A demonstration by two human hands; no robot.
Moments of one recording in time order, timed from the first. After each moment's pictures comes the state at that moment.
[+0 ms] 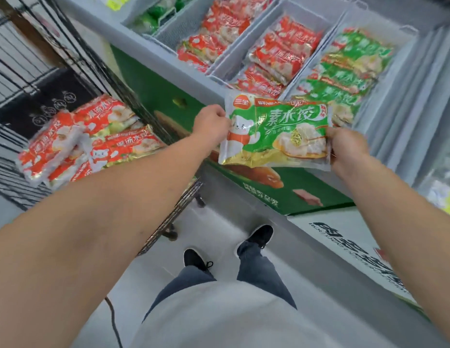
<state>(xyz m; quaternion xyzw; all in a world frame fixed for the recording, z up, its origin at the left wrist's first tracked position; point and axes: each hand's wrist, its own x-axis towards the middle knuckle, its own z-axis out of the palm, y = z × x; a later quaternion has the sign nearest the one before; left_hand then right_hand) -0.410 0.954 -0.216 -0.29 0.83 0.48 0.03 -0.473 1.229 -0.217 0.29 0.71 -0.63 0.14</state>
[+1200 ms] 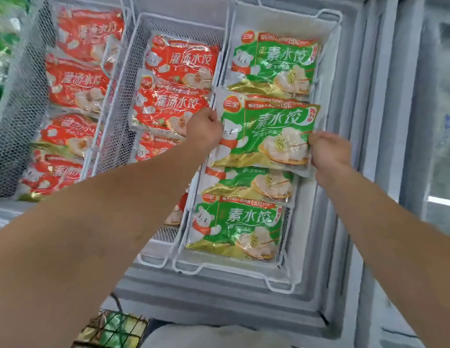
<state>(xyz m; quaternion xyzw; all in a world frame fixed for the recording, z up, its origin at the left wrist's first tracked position) -0.874 1.129 -0.320 -0.18 0.87 0.43 0.18 -0.813 1.364 -0.290 0.47 0.69 -0.54 0.04</state>
